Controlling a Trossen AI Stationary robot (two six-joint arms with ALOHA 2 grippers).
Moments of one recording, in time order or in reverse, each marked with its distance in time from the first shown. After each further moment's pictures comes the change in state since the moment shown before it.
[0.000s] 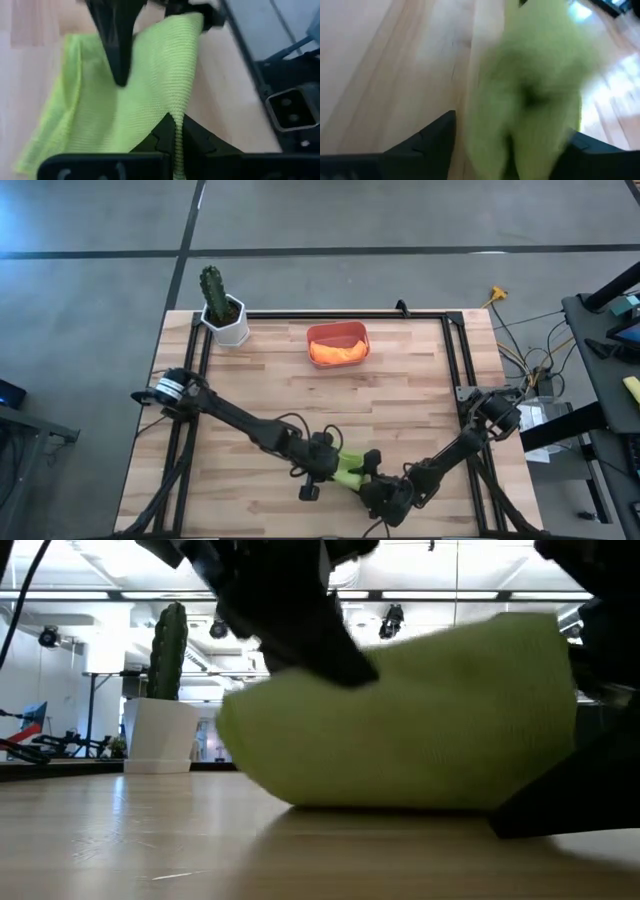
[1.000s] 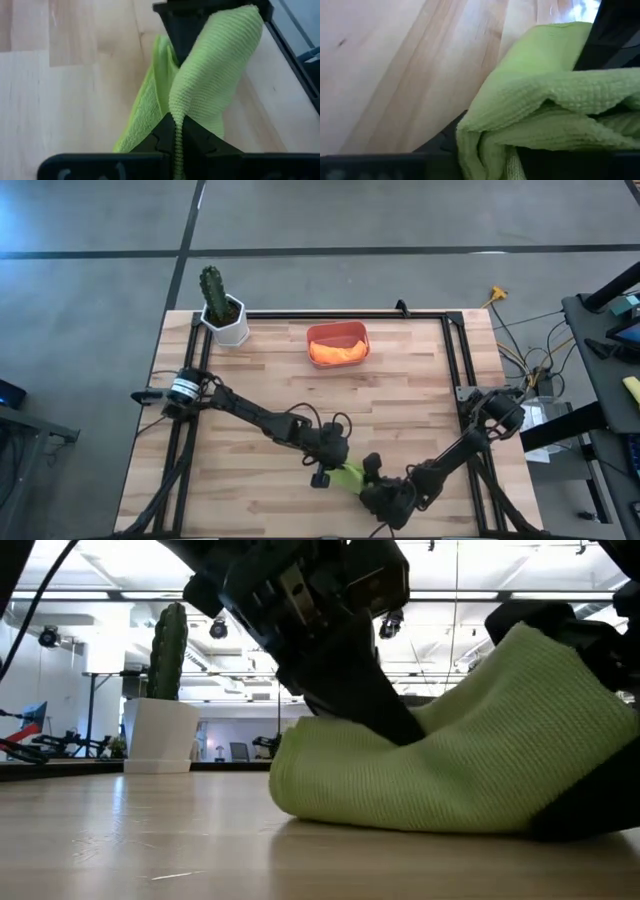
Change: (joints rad) left arm 0.090 0.090 0.012 0.112 0.018 0.114; right arm 0.023 -0.018 0.010 -0.103 -0.100 -0.062
